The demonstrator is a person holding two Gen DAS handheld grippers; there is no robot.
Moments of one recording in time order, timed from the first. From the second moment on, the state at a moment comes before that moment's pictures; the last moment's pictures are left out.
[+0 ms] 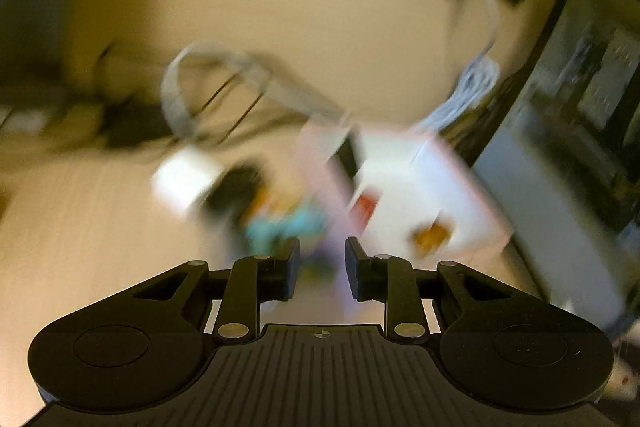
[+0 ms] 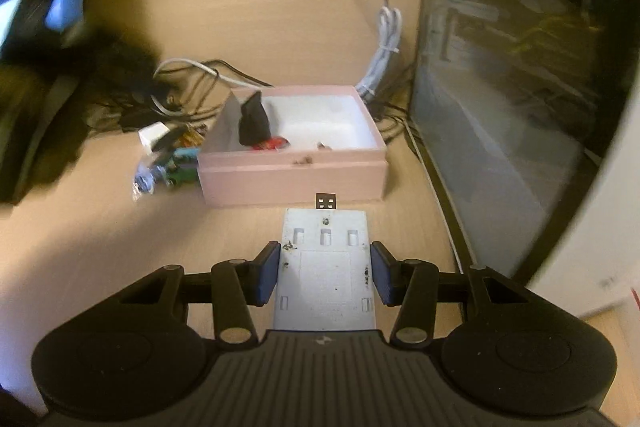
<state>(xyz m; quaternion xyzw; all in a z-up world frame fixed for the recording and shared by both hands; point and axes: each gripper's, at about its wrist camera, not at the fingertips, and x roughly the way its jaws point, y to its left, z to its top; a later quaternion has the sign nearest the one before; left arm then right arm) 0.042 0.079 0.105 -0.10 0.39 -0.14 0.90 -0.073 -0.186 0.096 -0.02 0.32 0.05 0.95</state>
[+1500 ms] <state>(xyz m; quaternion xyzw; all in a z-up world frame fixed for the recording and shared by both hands) 0.155 0.058 0.066 0.10 0.39 -0.11 0.91 -0.057 -0.175 0.046 0.01 0.38 0.03 0.93</state>
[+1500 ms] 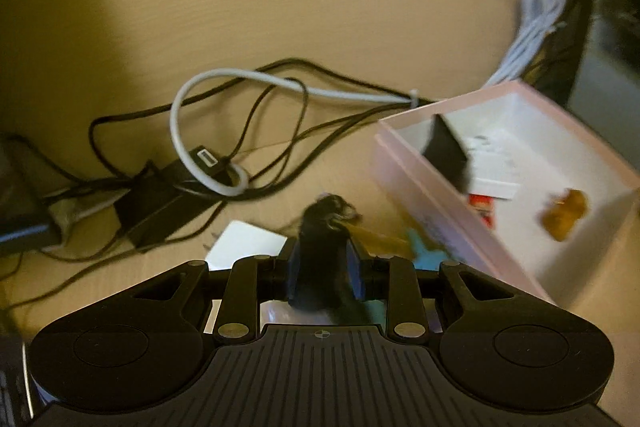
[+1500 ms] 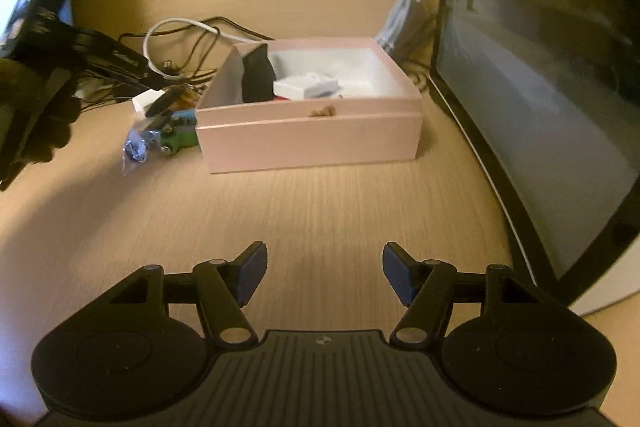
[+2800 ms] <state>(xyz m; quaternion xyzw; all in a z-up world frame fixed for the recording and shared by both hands) 0.037 0.092 0.077 -0.03 0.42 -0.13 0.90 -0.019 -0.135 0.035 -0.04 0.38 0.09 0.92</state>
